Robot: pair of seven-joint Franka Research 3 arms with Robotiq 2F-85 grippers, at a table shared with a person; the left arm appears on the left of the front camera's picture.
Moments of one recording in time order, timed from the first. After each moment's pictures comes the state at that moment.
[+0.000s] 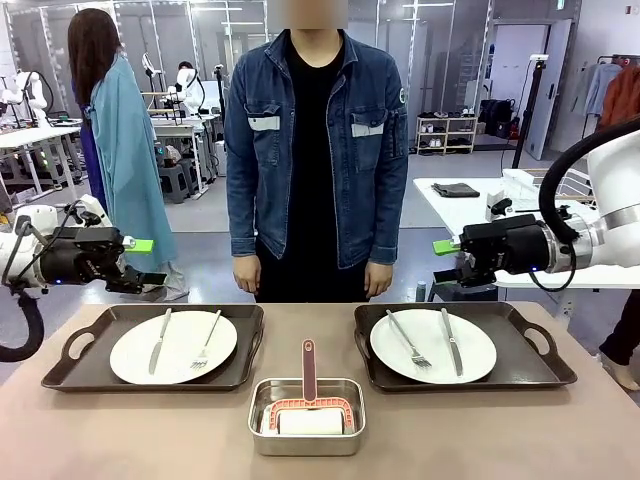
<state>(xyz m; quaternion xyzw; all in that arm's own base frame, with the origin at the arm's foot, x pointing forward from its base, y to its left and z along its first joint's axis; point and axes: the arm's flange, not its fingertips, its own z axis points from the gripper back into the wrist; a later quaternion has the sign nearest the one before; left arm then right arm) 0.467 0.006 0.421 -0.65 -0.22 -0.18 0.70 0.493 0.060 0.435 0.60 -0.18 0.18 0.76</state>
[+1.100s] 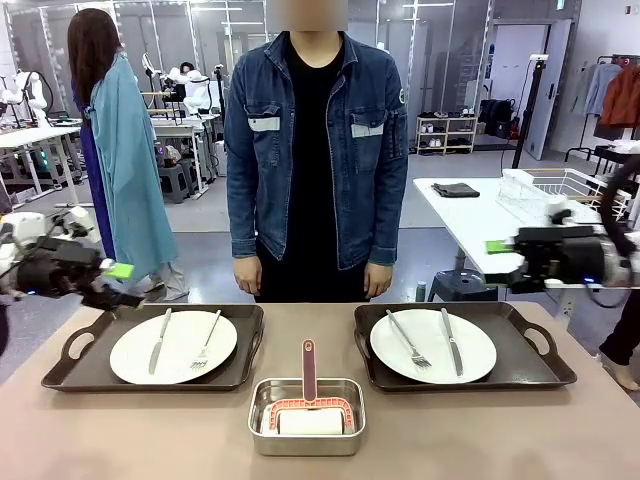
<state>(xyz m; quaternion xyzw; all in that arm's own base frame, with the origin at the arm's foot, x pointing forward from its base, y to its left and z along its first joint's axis) 0.443 0.066 0.406 -0.61 -0.17 -0.21 0.75 0.475 -0.067 0.417 0.61 -0.25 0.07 0.75</state>
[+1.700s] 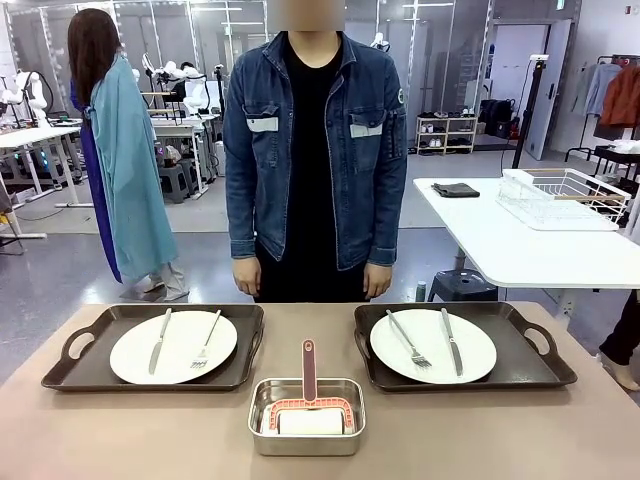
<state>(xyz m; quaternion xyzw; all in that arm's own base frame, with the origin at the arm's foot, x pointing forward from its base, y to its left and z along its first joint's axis) 0.353 0.321 0.371 -0.61 -0.28 -0.11 0.74 0.373 -0.228 0.428 0.54 -0.34 -0.01 0.77</state>
